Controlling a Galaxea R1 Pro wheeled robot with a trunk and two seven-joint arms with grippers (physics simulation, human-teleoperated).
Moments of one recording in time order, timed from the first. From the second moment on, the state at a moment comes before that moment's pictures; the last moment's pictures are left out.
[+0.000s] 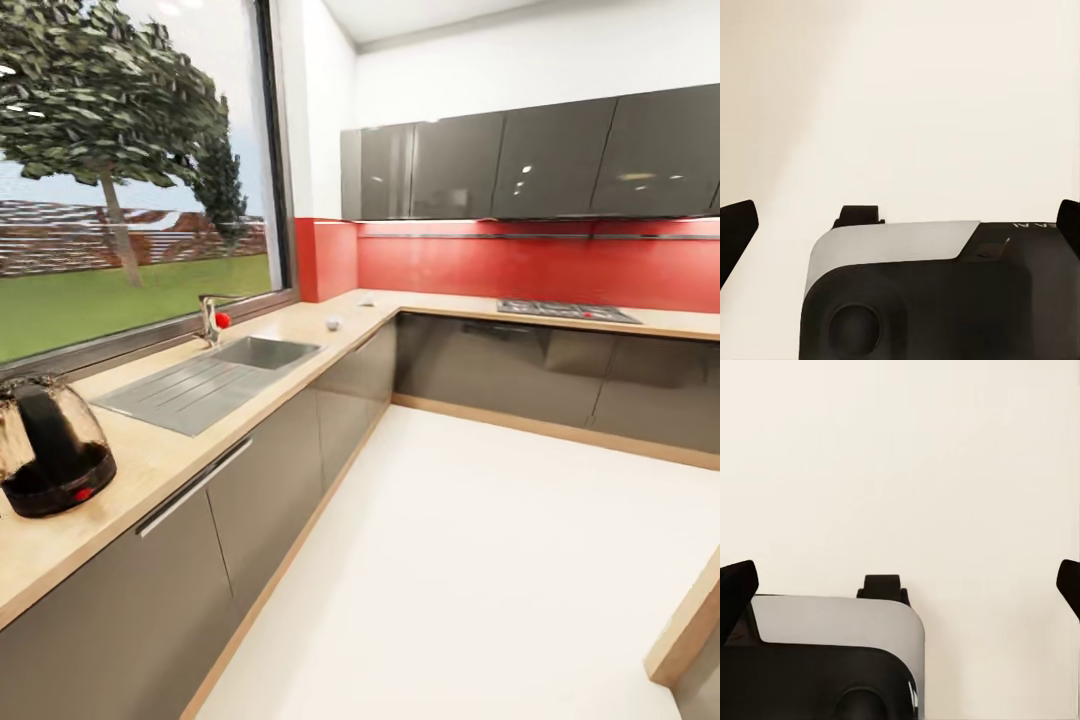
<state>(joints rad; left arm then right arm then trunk) 0.04 -0.04 0.02 -0.35 0.00 -0.13 0.01 -0.09 -0.05 0.00 -0.18 0.00 -0.13 0.00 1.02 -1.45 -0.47</state>
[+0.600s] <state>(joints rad) 0.04 -0.04 0.02 -0.35 0.00 -0.13 0.01 -0.09 -0.05 0.00 -0.18 0.00 -0.13 0.00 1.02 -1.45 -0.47</state>
